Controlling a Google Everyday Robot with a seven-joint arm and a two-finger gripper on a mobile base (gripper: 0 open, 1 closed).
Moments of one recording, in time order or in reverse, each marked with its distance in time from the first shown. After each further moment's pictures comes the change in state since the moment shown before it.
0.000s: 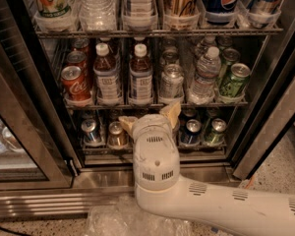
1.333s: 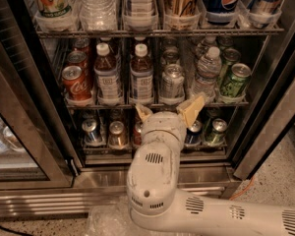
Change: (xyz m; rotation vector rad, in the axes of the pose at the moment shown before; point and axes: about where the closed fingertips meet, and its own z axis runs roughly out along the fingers) arm -0.033 -0.062 -0.039 0.311 -0.167 -0.038
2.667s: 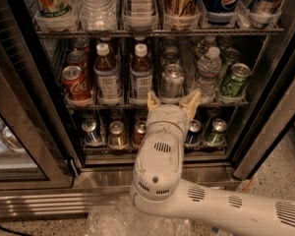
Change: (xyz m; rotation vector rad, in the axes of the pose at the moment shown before) arm -0.003 -0.010 0.021 0.024 -0.002 0.143
